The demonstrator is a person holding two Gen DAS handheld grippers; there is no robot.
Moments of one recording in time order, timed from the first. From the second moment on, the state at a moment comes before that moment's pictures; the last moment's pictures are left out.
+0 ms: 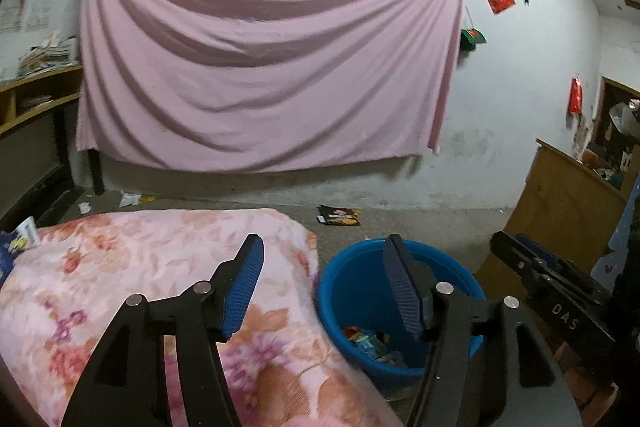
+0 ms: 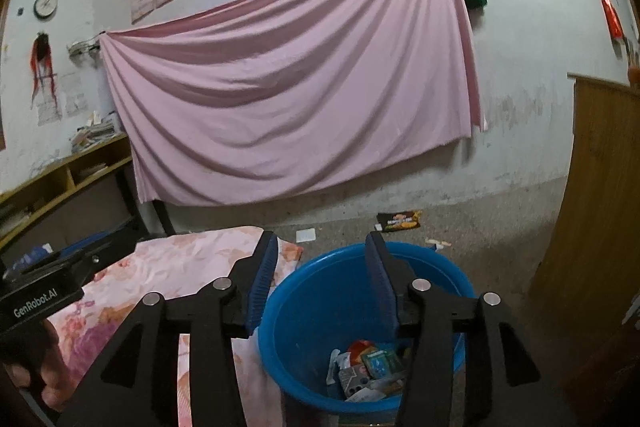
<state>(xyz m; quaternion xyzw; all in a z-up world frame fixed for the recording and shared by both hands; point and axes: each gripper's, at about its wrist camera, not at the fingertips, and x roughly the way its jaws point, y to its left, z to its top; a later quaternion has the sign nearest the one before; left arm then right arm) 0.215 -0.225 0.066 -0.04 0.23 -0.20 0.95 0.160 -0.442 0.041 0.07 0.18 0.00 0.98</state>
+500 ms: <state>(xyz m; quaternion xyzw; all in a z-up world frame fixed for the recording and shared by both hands) 0.115 -0.150 0.071 -0.06 0.14 -0.15 0.98 0.064 -0.399 0.047 0.03 0.05 -0.02 1.00</state>
